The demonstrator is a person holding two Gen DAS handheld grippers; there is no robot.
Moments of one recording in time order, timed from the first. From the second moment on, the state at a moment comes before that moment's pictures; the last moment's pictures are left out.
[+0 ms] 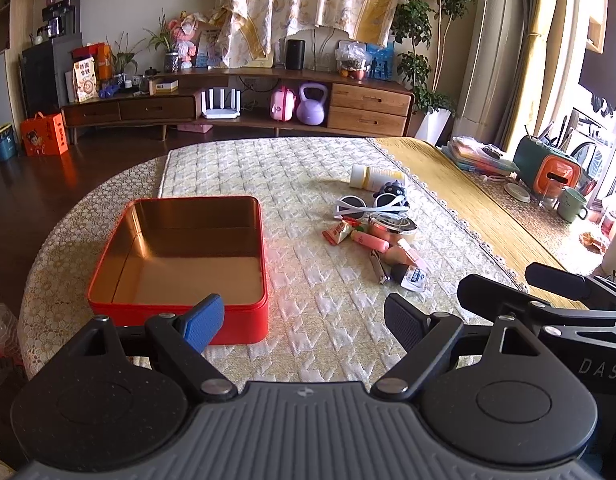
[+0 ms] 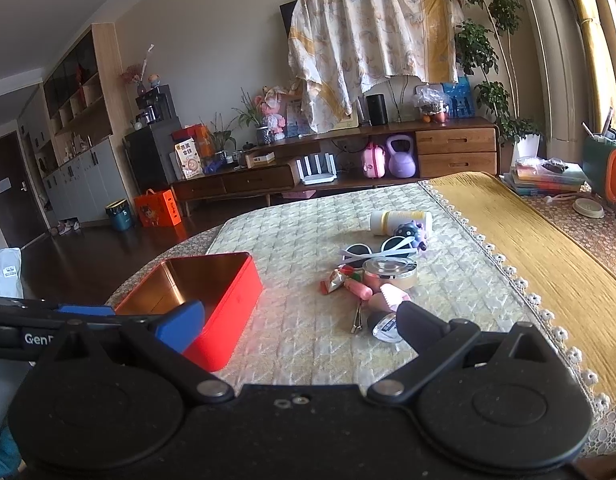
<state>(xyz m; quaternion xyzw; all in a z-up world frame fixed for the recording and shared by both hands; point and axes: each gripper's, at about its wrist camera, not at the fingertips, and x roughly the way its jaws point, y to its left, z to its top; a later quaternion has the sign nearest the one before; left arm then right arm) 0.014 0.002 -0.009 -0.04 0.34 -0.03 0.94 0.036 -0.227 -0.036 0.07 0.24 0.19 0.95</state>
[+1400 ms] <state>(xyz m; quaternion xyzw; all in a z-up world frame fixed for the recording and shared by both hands) 0.276 -0.059 -0.113 0.04 0.44 -0.03 0.90 0.180 -0.248 -0.131 0.00 0.38 0.20 0.90</state>
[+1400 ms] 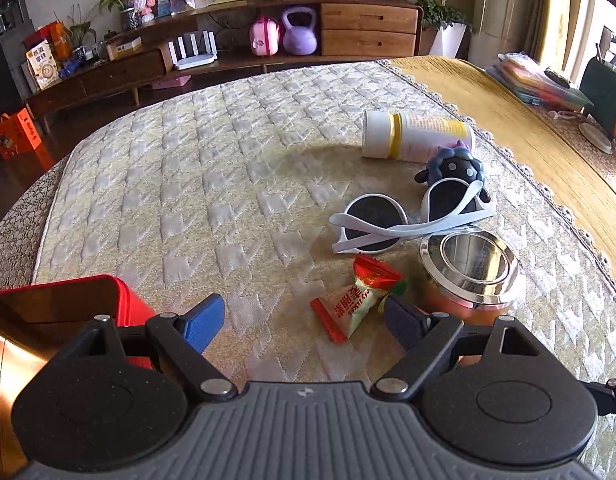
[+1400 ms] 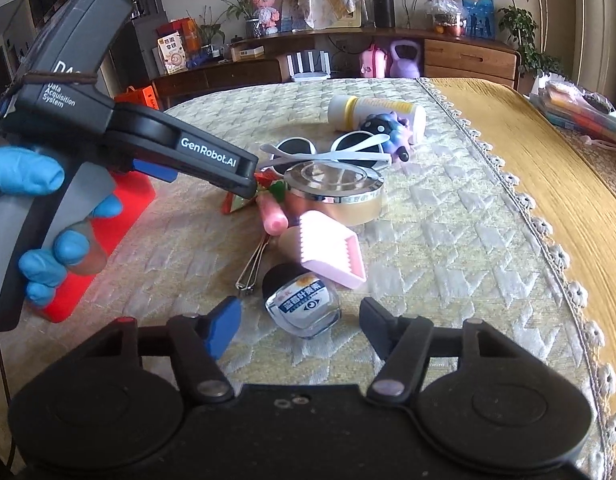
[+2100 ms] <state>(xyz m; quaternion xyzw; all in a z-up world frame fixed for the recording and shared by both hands) 0.290 -0.065 -0.125 0.04 0.44 -0.05 0.89 0.178 -0.236 -0.130 -0.04 0.36 0.19 0.91</state>
